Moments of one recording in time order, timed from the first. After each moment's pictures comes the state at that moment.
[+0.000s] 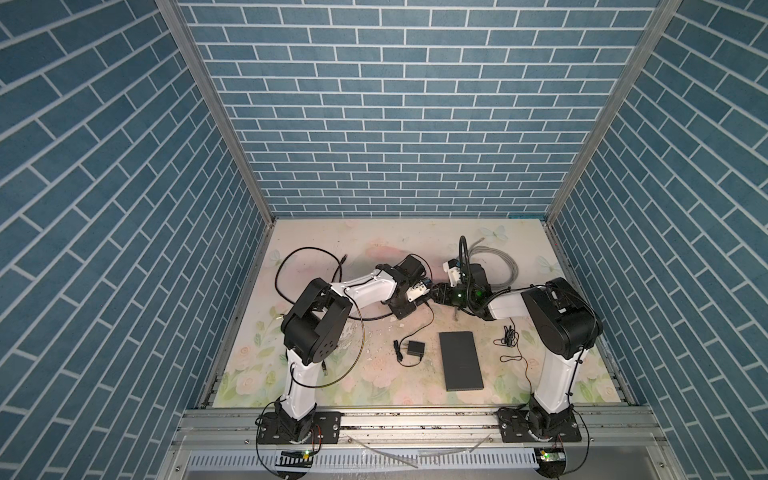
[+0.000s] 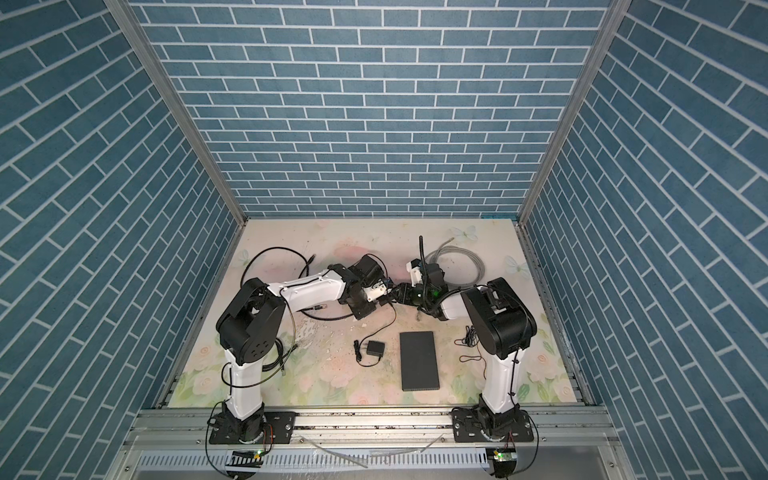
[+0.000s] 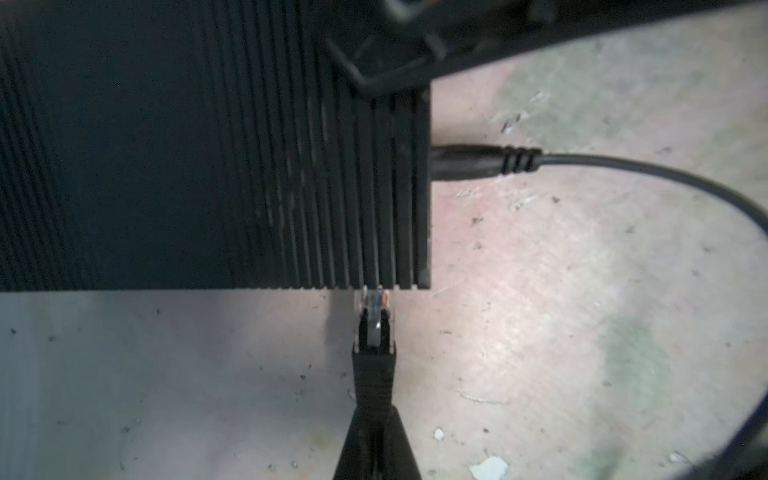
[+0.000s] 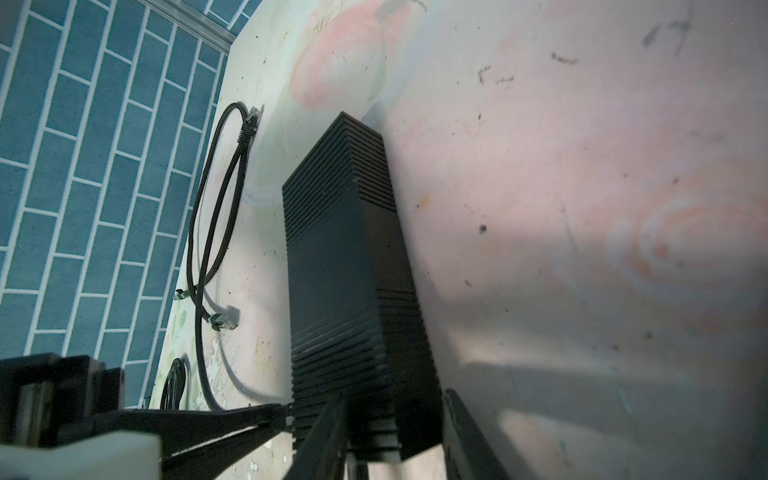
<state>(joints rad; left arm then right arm) -0.71 1.99 1.38 -0.70 -0.03 0.33 0.49 1.91 0.82 0.44 -0.52 0.60</state>
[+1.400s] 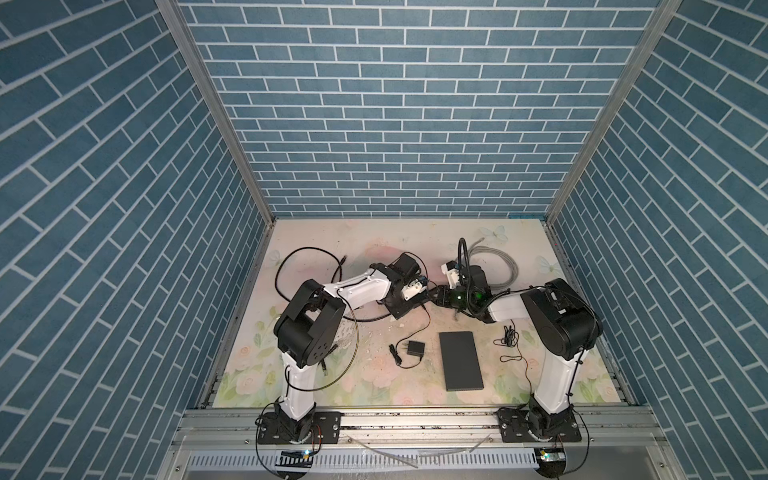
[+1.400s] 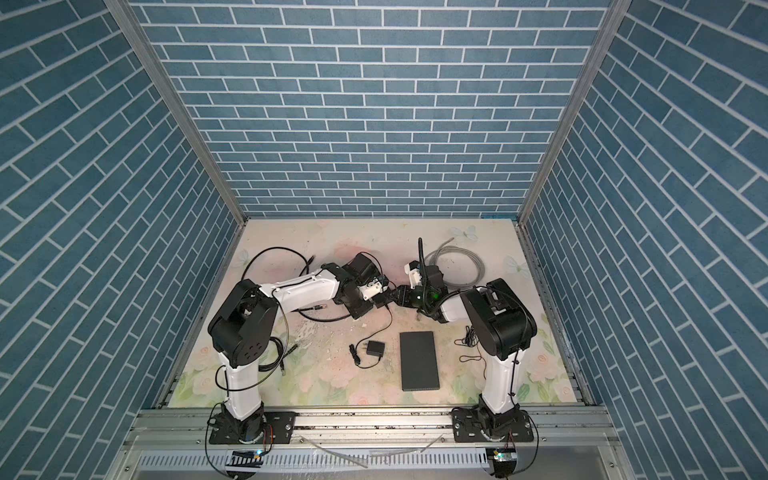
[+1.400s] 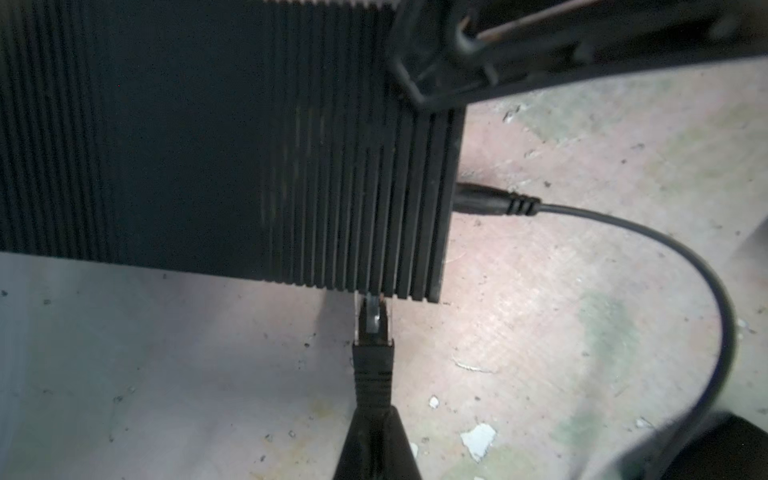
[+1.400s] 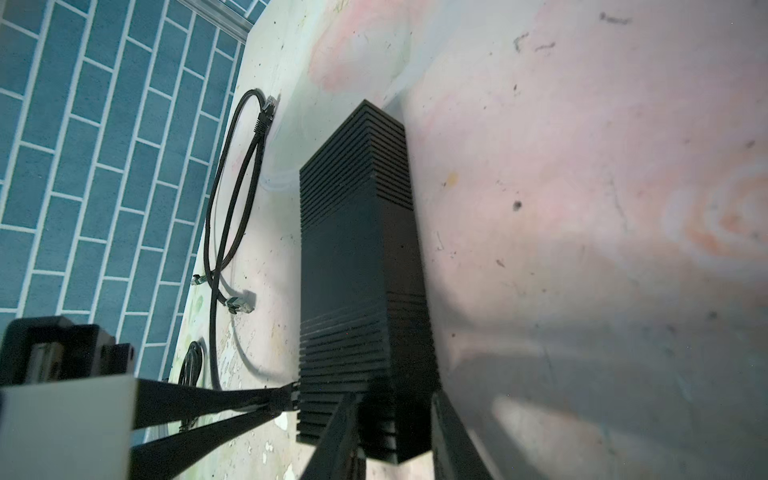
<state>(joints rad) -0.68 1.95 1.34 -0.69 0.03 0.29 0.50 1.90 0.79 0.47 -0.56 0.63</state>
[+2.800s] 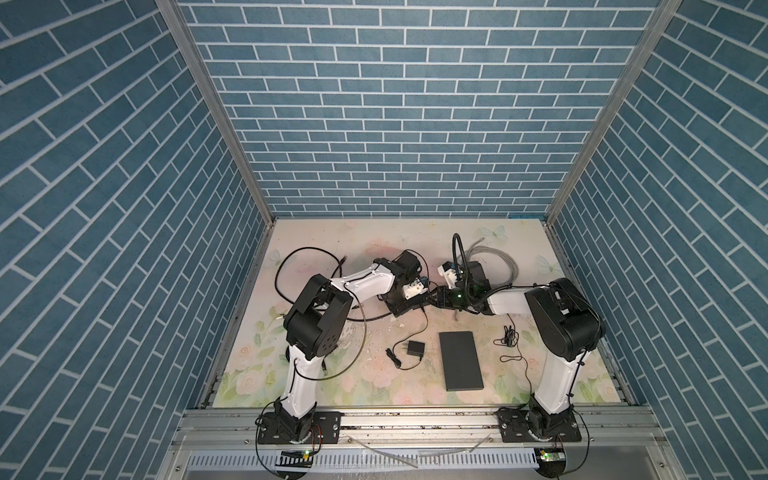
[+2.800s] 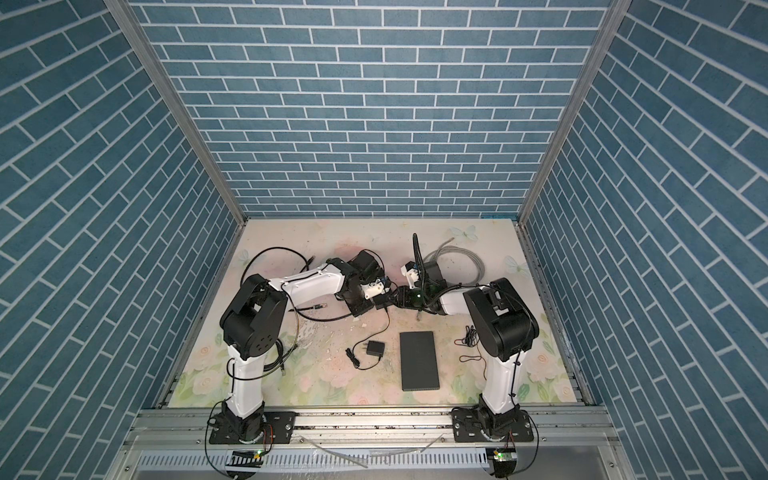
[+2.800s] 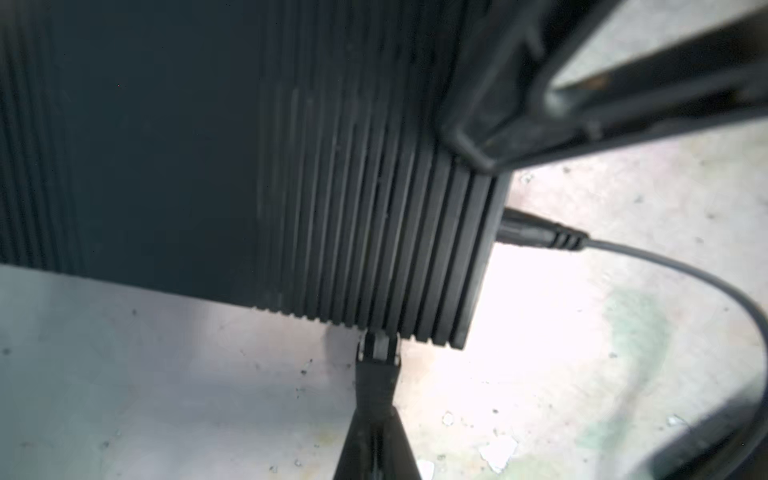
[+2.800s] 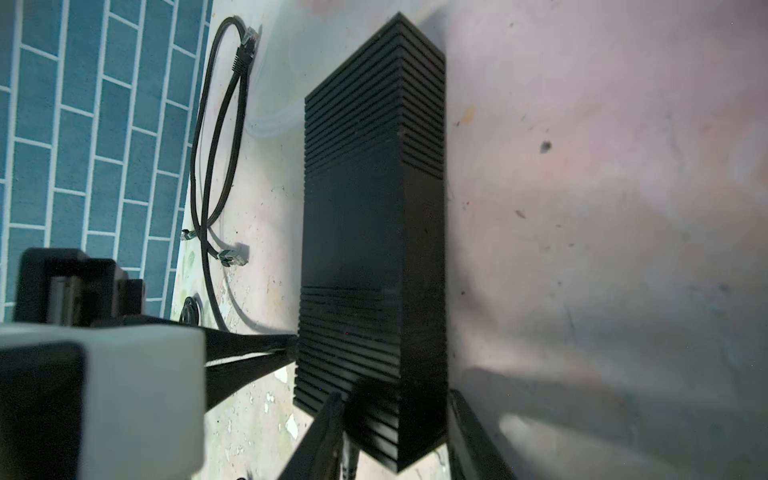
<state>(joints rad) -0.66 2.03 1.44 -0.77 0.07 0.41 0.49 1.89 0.90 0.17 -0.63 0.48</state>
